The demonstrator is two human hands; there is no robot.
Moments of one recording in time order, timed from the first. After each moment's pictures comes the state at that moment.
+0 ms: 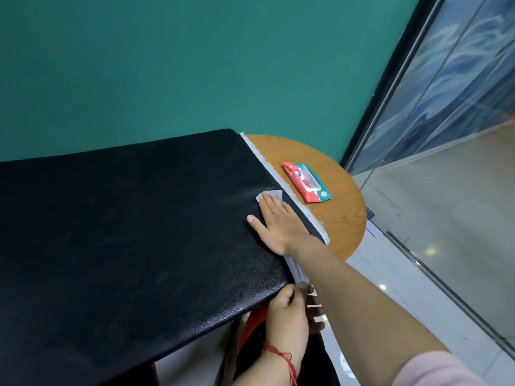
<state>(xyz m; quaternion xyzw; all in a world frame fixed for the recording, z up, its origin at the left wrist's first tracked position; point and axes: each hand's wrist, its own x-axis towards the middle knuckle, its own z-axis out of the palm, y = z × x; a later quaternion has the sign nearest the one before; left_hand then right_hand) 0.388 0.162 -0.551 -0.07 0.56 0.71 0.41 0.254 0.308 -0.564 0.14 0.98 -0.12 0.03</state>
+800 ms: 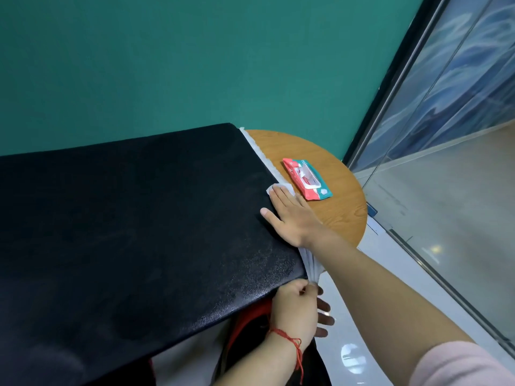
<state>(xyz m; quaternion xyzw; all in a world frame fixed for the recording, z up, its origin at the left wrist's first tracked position) 0.381 0.190 -0.549 -0.01 0.64 0.62 0.46 0.264 0.355 -0.561 0.11 0.99 -0.09 0.02</state>
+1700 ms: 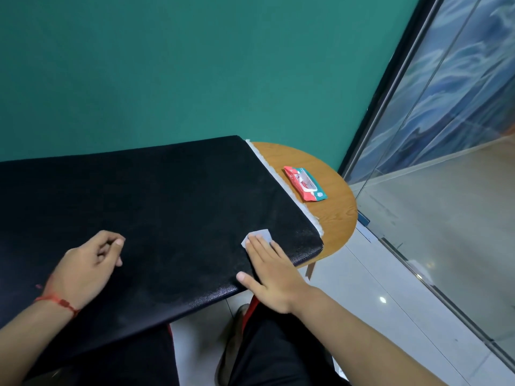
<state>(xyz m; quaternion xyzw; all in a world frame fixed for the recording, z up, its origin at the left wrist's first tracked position) 0.193 -0.141 -0.528 0.15 0.92 0.36 -0.01 0.377 0.210 -0.569 0.01 0.99 -0.10 0.01</state>
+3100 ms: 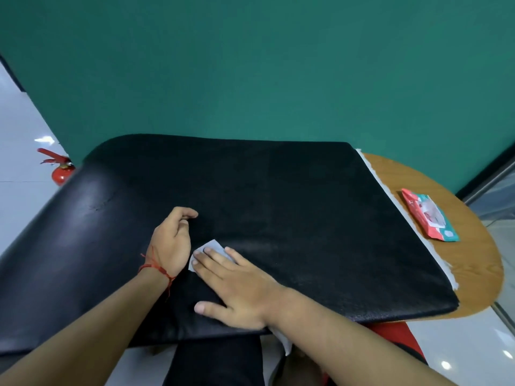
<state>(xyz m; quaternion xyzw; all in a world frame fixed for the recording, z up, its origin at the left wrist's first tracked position) 0.145 -0.211 -0.563 0.02 0.85 0.53 -0.06 0.237 -0.021 -0.560 -0.33 0.93 -0.11 0.08</state>
